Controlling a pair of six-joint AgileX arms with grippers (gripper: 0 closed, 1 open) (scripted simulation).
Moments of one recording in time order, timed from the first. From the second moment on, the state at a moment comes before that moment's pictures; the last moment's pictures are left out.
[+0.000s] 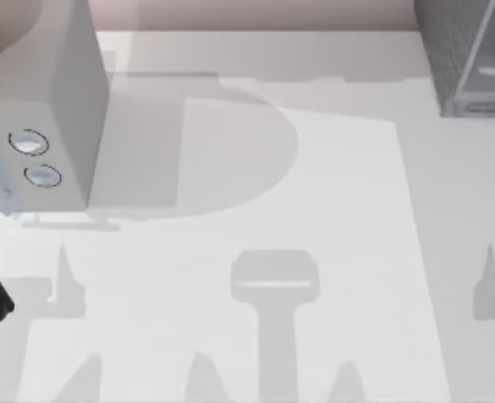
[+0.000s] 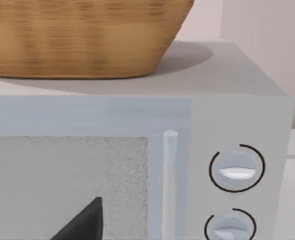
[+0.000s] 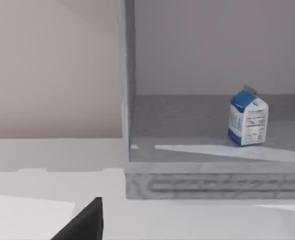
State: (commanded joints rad) left arm 0.00 0.00 0.00 0.00 0.00 0.00; right arm 0.00 -0.04 0.04 -0.06 0.00 0.01
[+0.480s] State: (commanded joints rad) left arm 0.00 0.00 0.00 0.00 0.00 0.00; right arm -0.01 -0.35 0.29 -0.64 0.01 0.00
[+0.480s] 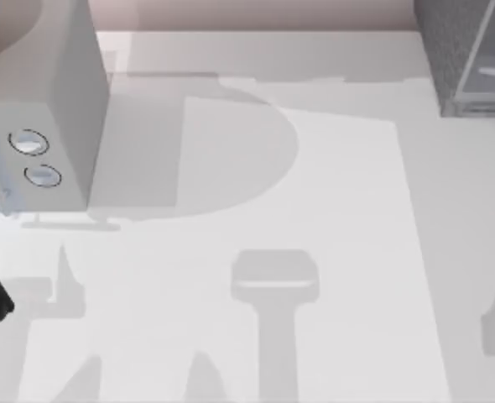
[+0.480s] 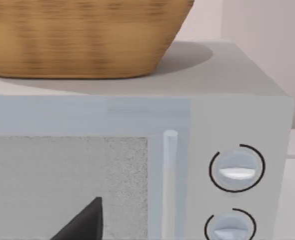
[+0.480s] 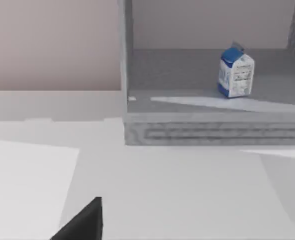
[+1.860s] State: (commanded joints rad) left arm 0.00 0.00 0.00 0.00 0.00 0.00; right arm -0.16 -0.07 0.74 -1.51 -0.09 -0.17
